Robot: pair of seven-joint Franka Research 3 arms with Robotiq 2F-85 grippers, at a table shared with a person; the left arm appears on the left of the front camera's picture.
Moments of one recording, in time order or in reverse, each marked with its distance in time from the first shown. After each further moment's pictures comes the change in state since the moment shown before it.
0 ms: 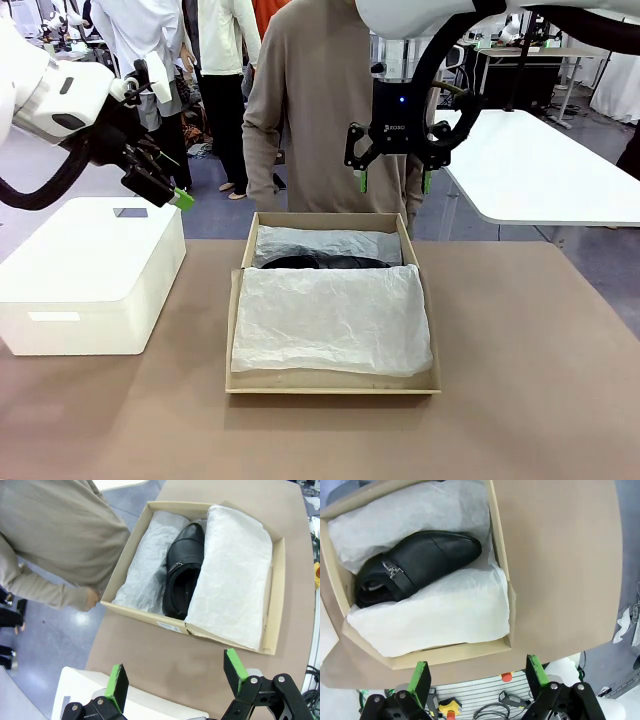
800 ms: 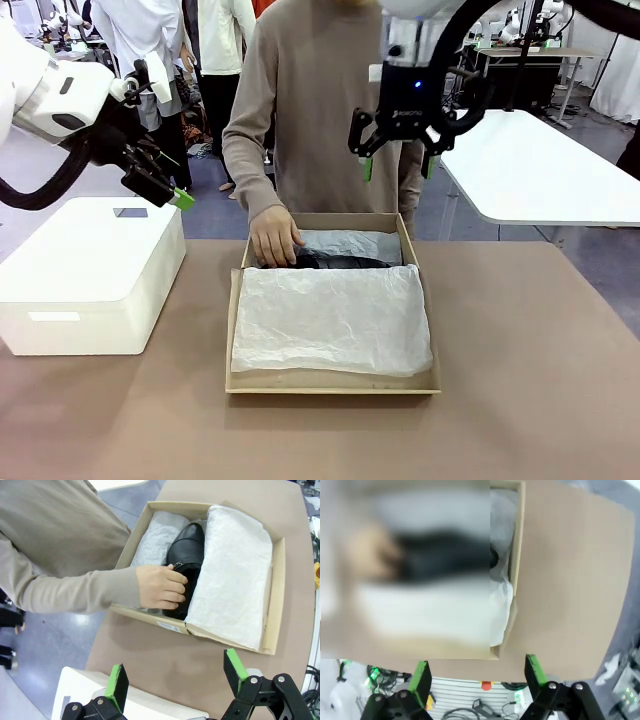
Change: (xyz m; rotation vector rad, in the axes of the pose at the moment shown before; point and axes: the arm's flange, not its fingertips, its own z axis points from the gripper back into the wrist) left arm 0.000 0.000 0.000 0.000 0.000 0.000; right arm 0.005 -0.029 0.029 0.103 -0.056 0.279
